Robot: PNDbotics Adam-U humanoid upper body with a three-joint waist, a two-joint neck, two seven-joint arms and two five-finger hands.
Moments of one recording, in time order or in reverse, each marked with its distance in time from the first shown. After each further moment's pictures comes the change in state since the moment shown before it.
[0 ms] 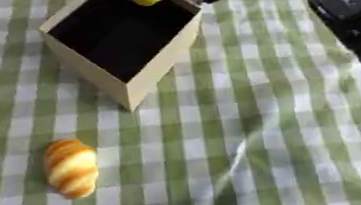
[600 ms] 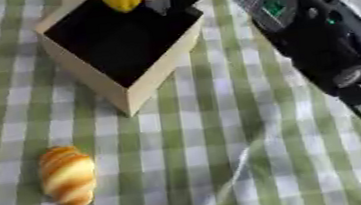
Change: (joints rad) left arm -0.017 -0.003 -0.012 0.000 0.018 0.004 -0.030; right arm -0.043 0.093 0.045 0.189 0.292 -0.076 -0.080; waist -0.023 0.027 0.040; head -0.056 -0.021
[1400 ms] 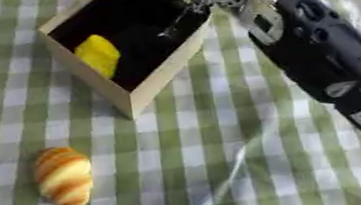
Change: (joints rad) left arm 0.011 -0.014 0.000 0.000 0.000 0.016 -0.008; right arm 0.009 0.023 -0.006 -0.024 0.113 -0.122 0.033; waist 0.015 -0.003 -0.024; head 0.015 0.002
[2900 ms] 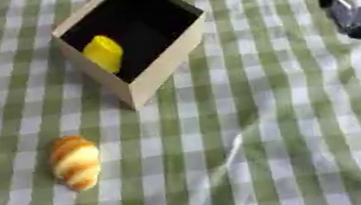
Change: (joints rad) left arm -0.066 0.393 -0.056 0.000 -0.363 -0.065 -0.146; right arm 0.835 -0.016 -0.413 -0.496 -0.721 -0.166 -0.374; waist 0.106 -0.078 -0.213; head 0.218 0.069
